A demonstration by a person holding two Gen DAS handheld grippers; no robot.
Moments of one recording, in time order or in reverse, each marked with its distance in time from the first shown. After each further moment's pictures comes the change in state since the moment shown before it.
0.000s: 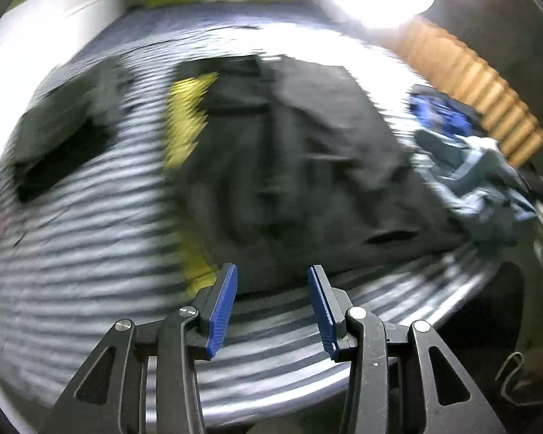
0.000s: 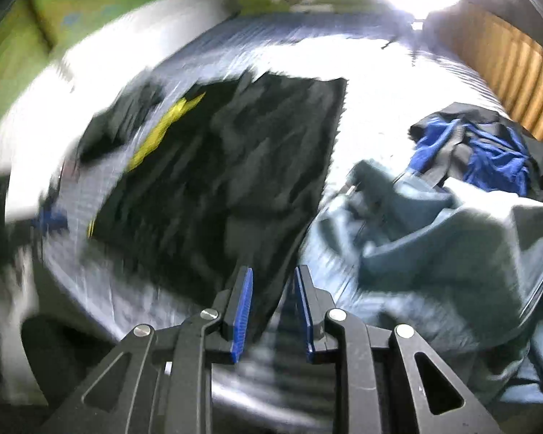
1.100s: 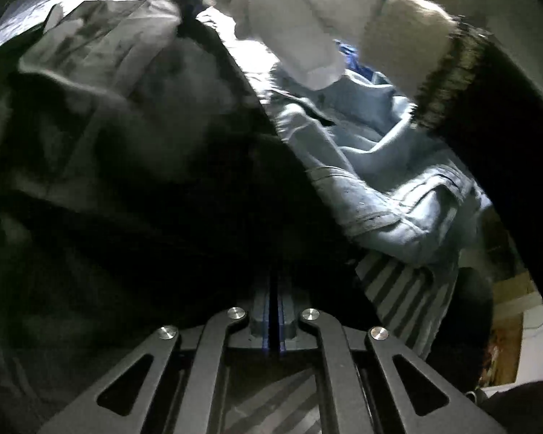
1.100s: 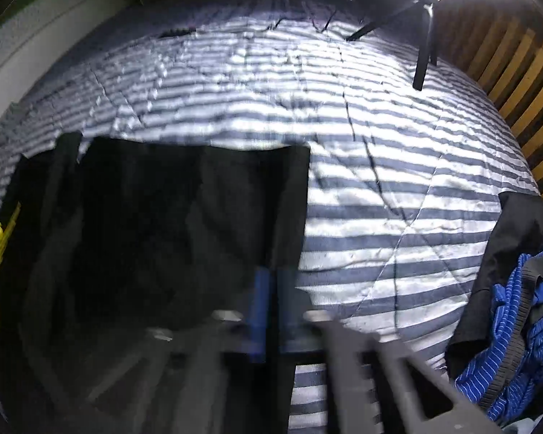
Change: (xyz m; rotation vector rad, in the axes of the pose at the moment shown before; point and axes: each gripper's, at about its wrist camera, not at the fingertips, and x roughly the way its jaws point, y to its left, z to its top) left arm 0.186 -0.149 0.045 0.118 0.137 -0.345; right arm 0.255 -0.071 0.240 0.088 0.101 -0.317
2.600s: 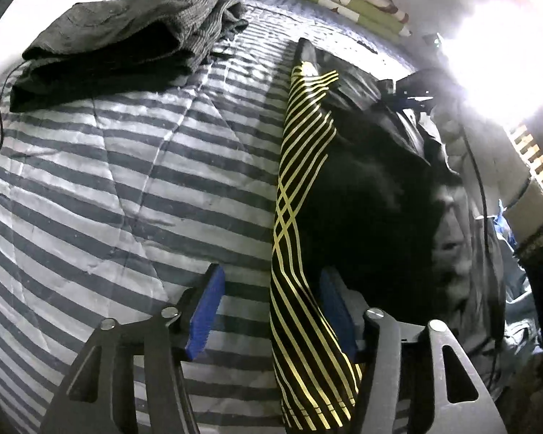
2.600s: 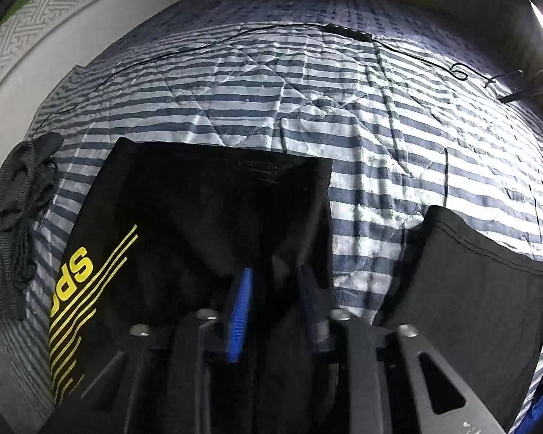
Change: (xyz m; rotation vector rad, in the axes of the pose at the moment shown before) left arm -0.197 0.266 -0.090 -0.548 -0.295 0.406; right arm 0.016 0.181 0.048 -0.152 0.009 0.188
